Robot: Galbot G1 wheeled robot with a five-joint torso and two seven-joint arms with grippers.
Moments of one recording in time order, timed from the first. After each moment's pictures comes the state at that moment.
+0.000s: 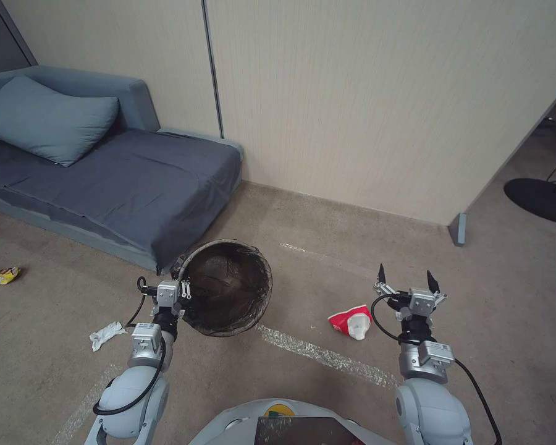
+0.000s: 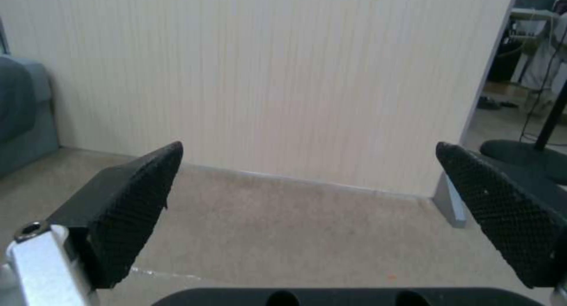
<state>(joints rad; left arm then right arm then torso) 1.68 -1.38 -0.58 -2.18 -0.05 0.12 -0.04 -1.69 1.61 0.70 2.14 -0.04 0.12 0.10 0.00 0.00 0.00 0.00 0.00</state>
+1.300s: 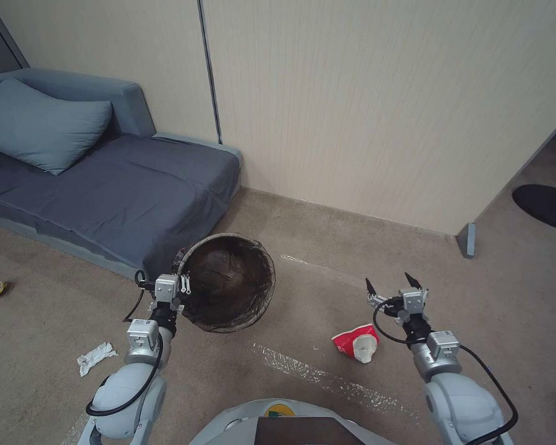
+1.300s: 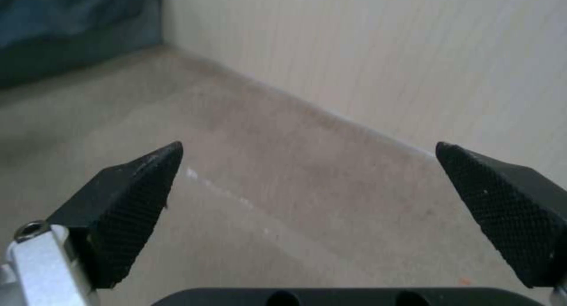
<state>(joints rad) 1.68 -1.36 -0.58 -2.25 -0.07 0.16 -0.04 -1.70 1.30 0.78 2.05 0.12 -0.05 -0.19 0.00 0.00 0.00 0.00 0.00</state>
